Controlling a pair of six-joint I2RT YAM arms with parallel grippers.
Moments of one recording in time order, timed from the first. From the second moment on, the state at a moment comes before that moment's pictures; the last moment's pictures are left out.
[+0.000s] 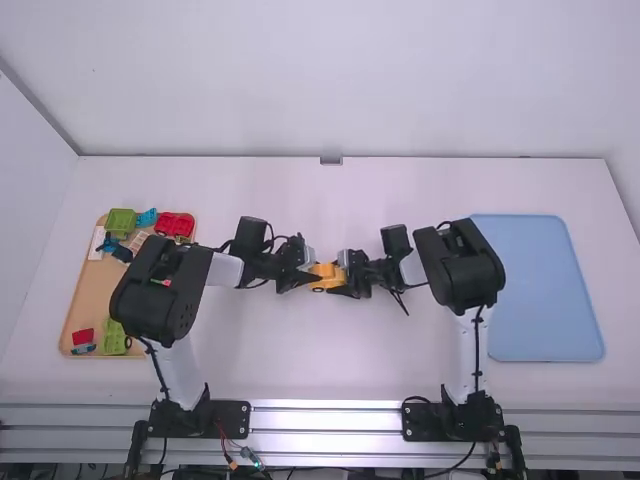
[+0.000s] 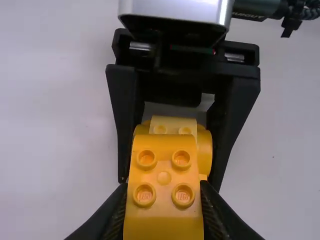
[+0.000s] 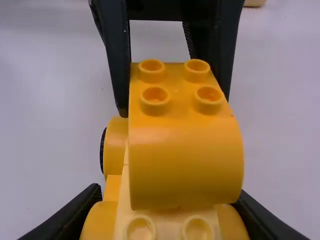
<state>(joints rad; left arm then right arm) -0.21 1.92 0.75 0.27 0.96 0.84 0.29 2.24 0.86 0.39 -1.14 -1.00</state>
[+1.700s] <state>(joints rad) -0.24 1.92 0.72 0.39 0.96 0.78 0.29 2.24 0.86 0.39 -1.15 -0.98</state>
